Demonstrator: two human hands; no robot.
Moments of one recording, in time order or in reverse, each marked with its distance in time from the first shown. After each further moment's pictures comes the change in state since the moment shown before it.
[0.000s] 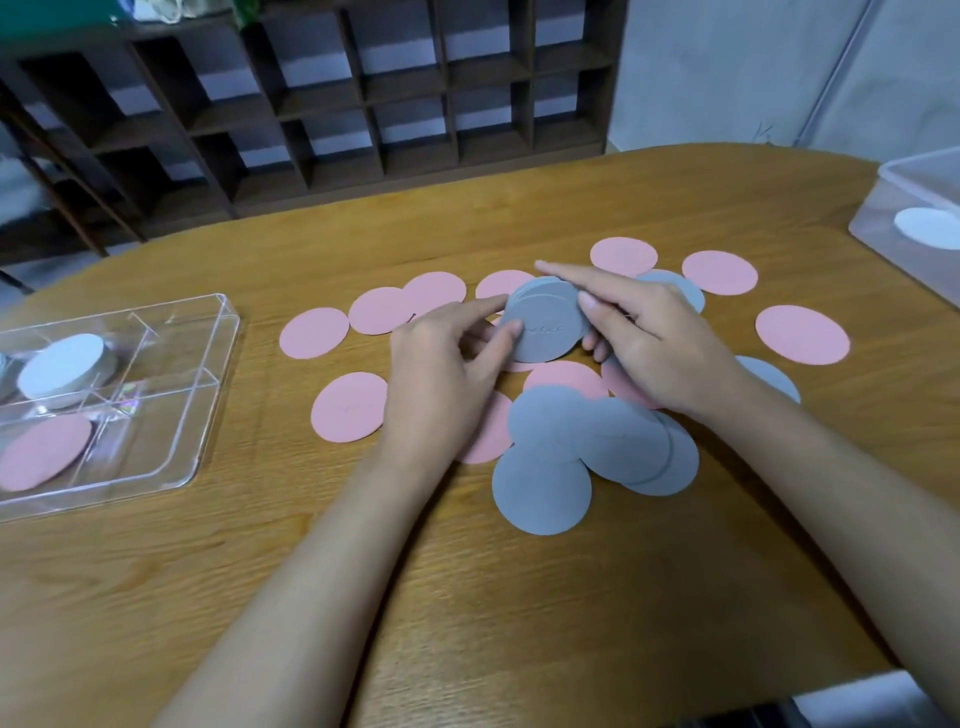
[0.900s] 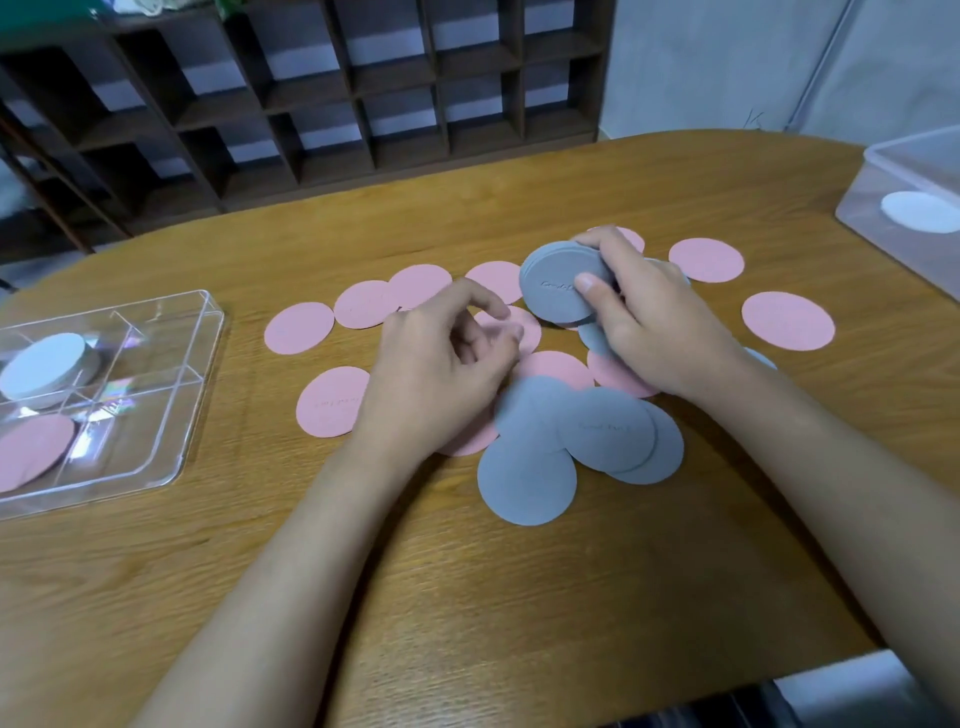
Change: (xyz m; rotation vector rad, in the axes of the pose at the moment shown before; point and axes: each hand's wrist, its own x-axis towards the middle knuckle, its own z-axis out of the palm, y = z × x) left_hand -0.002 0.011 -0.009 0.044 -0.181 -0.052; right_hand 0.000 0.001 -0.009 -0.156 0.038 0.030
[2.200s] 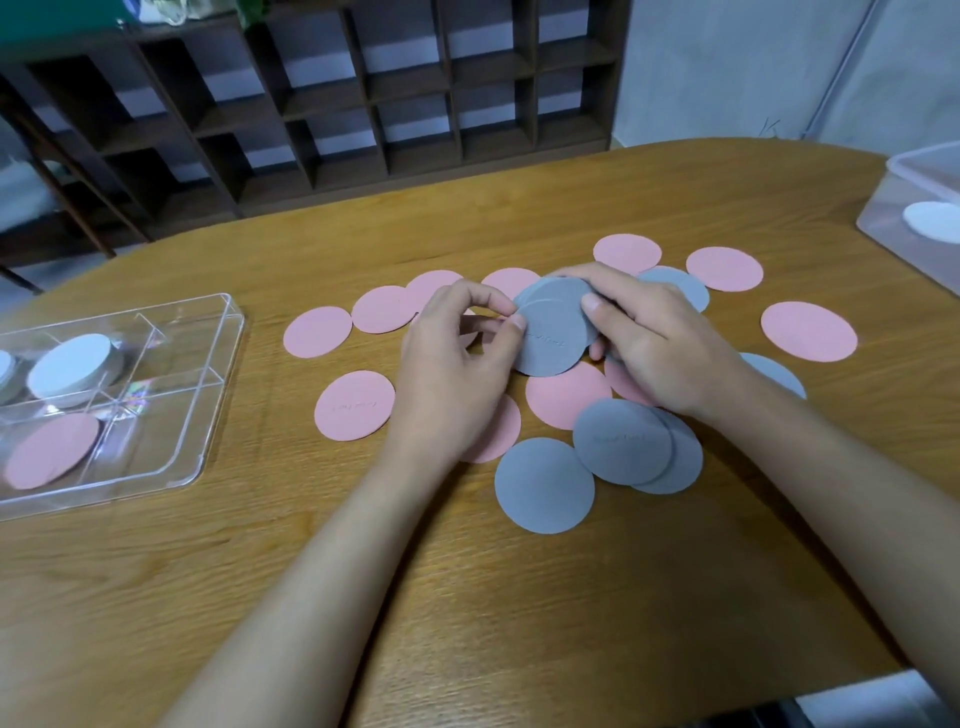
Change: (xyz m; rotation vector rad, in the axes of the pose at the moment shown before) left_hand 0.002 -0.004 0.011 -0.320 0.094 -0.130; right_hand -0.002 -0.006 0.006 0.146 -0.103 0.001
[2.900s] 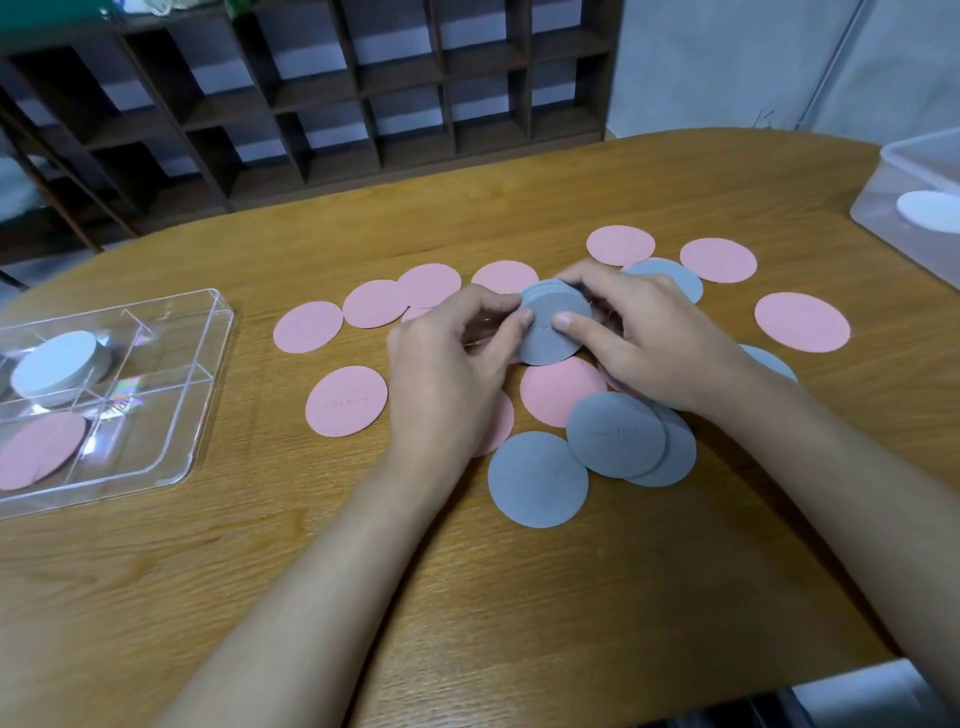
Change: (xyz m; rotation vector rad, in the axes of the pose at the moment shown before) left_hand -0.008 0.004 0.007 0.110 0.144 0.159; right_hand -0.001 -0.001 -0.003 -0.169 -0.023 -0.080
